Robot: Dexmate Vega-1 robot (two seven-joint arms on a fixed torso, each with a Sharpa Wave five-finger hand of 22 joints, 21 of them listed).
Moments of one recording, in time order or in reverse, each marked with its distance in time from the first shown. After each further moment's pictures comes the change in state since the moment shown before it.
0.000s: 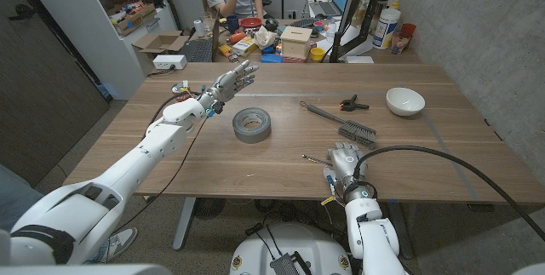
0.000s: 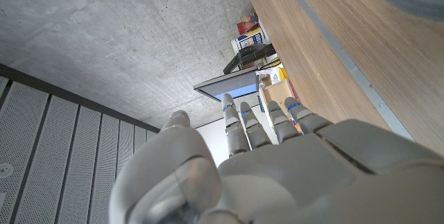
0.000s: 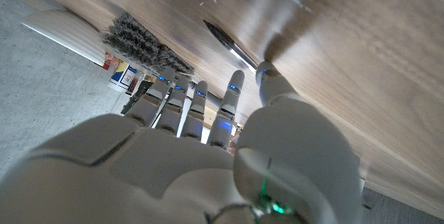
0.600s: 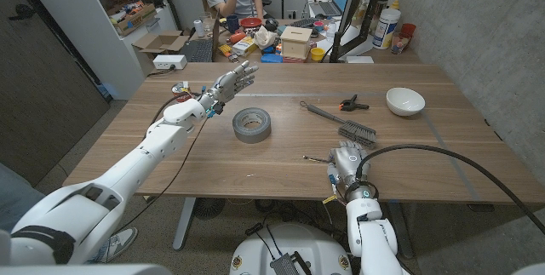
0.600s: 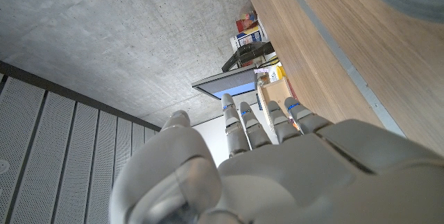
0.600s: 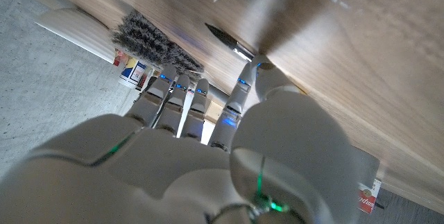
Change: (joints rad) left arm 0.004 -0.006 -0.004 0.003 -0.005 0.006 0.013; left_hand 0.000 0.000 0.000 0.000 0.000 0.000 0.000 0.000 0.000 0.000 0.000 0.000 0.000 0.000 0.000 0.000 0.000 0.000 0.000 0.000 0.000; right arm 0.042 -0.019 -0.035 0.035 0.056 -0.054 -0.070; right_hand 0.101 -0.001 0.022 -0.014 0.008 0.196 -0.030 0.133 0.060 0.042 -0.033 0.007 0.005 0.024 -0.003 -0.005 0.000 0.020 0.000 -0.004 0.005
